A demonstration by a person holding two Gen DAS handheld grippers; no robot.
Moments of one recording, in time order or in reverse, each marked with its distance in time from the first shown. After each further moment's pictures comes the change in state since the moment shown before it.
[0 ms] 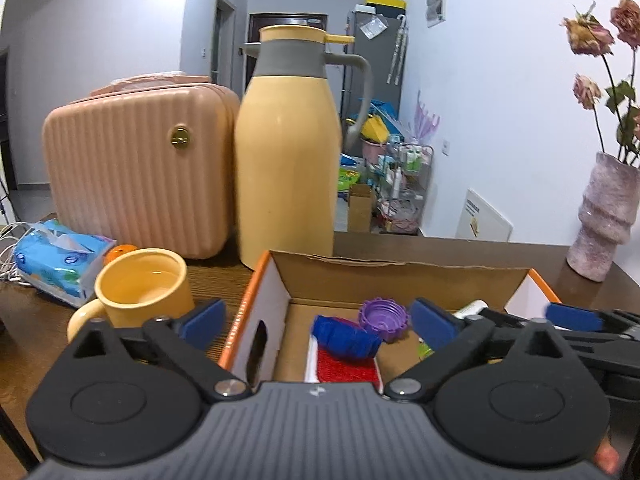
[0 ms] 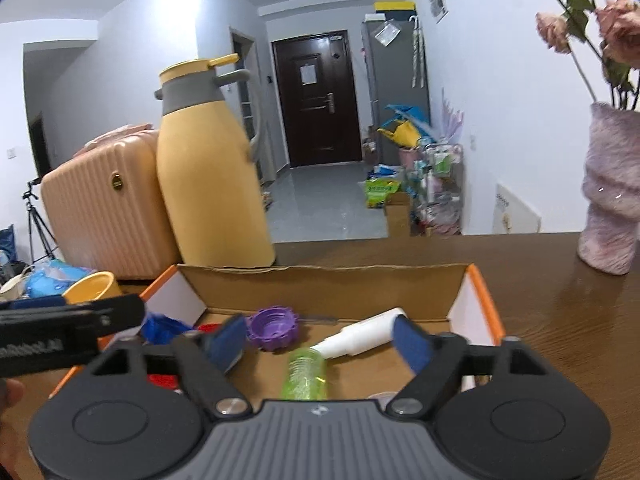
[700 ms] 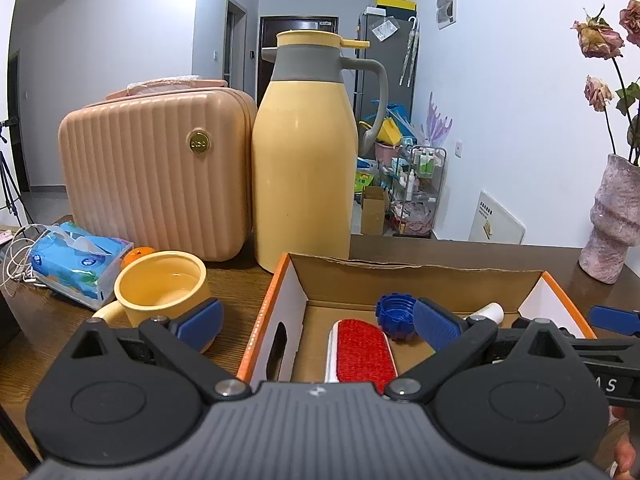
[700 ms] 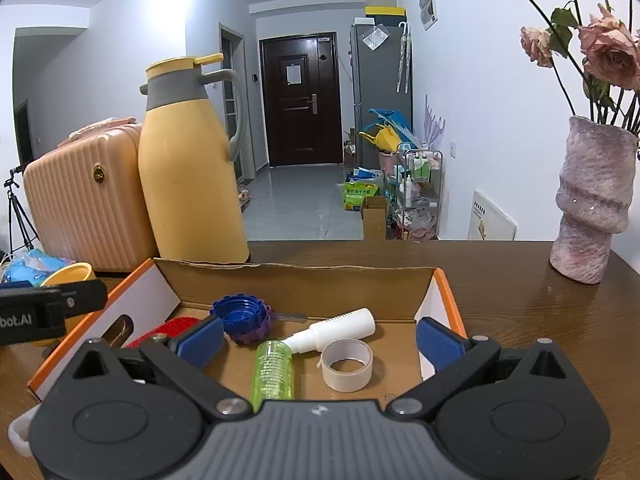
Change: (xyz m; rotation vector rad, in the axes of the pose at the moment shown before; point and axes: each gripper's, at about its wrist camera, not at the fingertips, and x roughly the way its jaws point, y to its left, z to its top) left arm -0.005 0.004 0.001 0.007 -0.006 0.038; right arm -0.010 -0.007 -0.002 -0.036 -0.003 -0.078
